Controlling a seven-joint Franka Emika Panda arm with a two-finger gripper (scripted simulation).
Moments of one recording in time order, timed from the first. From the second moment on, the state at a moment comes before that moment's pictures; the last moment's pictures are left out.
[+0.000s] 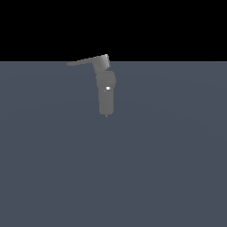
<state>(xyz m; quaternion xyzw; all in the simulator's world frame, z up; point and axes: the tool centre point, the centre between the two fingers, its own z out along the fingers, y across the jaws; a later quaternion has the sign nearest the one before) -0.245 0.010 0.497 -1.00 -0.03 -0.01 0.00</state>
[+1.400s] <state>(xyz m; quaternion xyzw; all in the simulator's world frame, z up) -0.217 0.036 0.511 -1.00 0.00 -0.01 0.01</state>
